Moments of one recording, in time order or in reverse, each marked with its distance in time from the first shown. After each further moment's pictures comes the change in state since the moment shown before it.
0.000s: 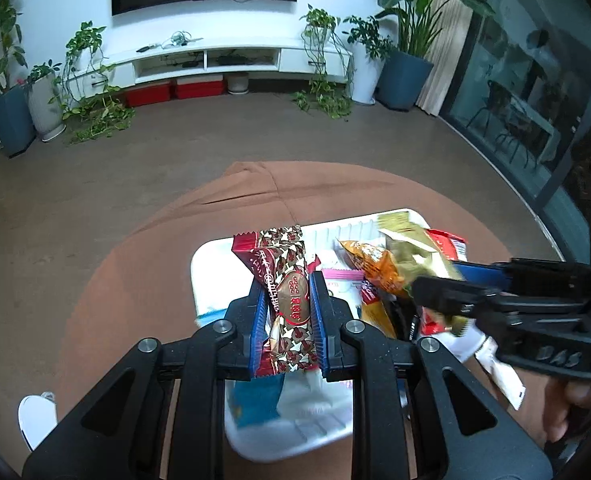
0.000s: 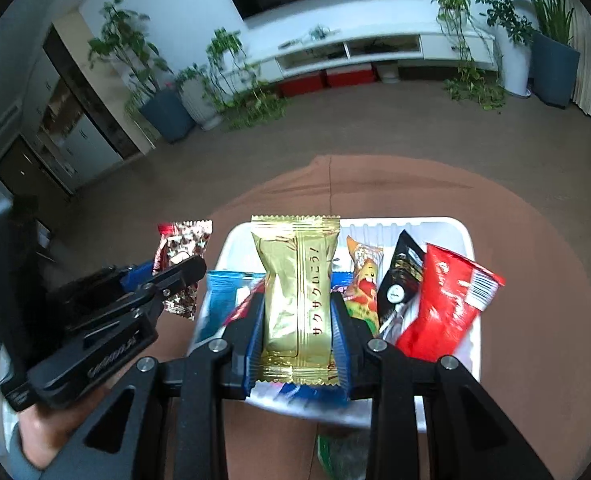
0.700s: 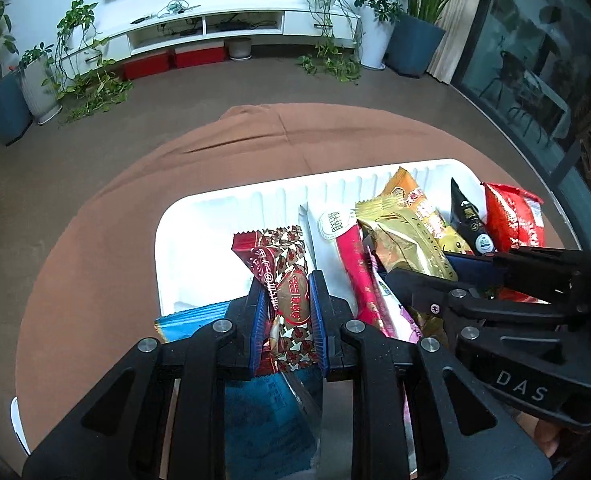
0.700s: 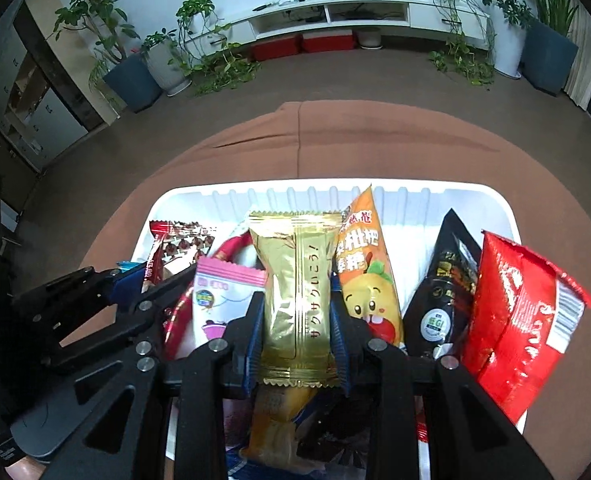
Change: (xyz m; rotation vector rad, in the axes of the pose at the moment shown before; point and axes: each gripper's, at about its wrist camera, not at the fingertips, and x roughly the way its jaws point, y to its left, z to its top) left arm 0.121 0.006 -0.017 0.010 0.116 0.030; right arm 0.087 -0.018 -0.003 -0.003 0.100 -0.096
